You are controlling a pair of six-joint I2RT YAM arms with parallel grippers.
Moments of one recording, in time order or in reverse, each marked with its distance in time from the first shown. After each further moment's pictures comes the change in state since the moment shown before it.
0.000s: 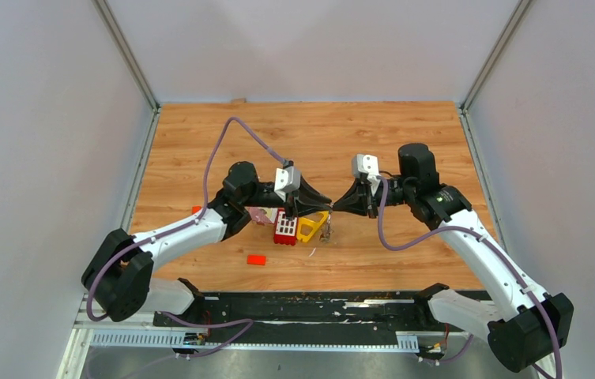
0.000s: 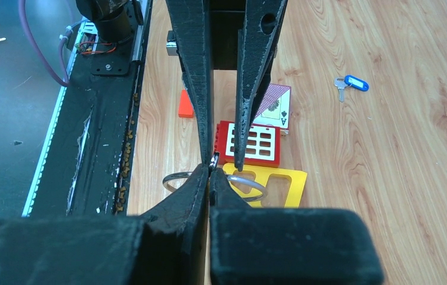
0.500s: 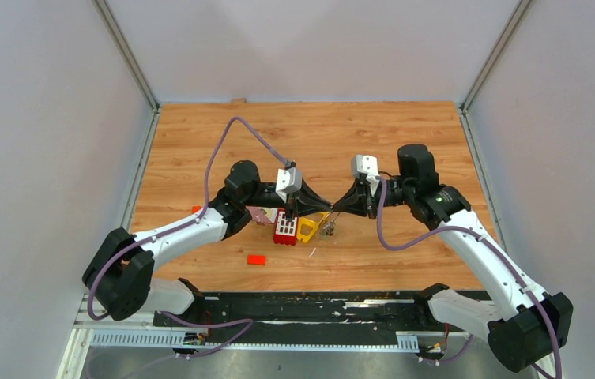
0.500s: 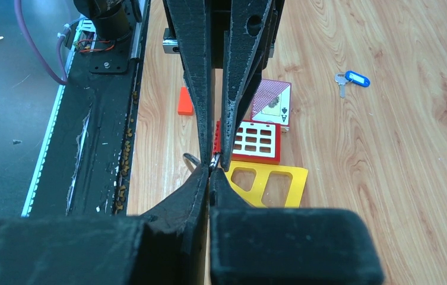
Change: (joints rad) left arm 0.000 0.007 0.019 -0.054 0.028 0.029; right arm 0.000 0.000 -0.007 0.000 0.008 0.000
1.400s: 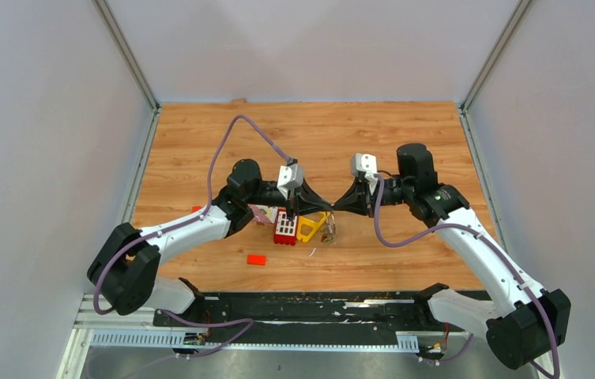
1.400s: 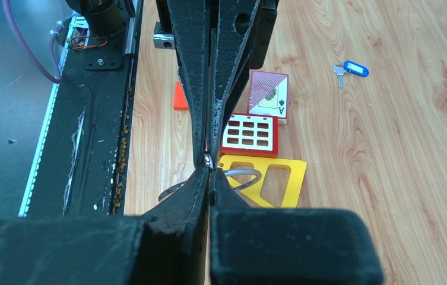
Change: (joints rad) left arm 0.005 0.039 0.002 0.051 0.038 -0.078; right arm -0.003 0.018 -0.001 -0.002 0.012 0.001
